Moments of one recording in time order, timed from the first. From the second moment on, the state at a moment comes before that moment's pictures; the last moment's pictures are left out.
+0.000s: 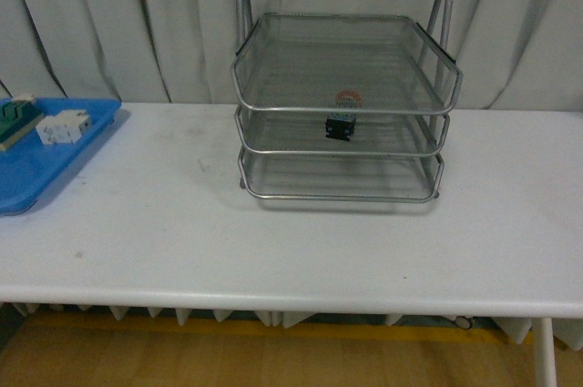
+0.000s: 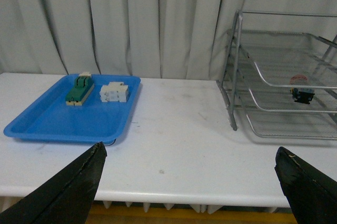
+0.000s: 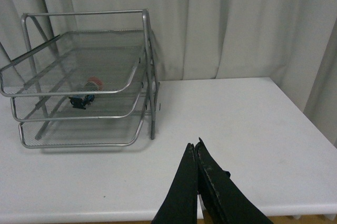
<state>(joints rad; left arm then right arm) 0.00 0.01 0.01 0.00 0.00 -0.01 0.00 0.58 0.06 0.51 0.00 0.01</state>
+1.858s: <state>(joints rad) 0.00 0.01 0.01 0.00 0.00 -0.01 0.00 0.00 0.01 0.00 0.00 0.01</state>
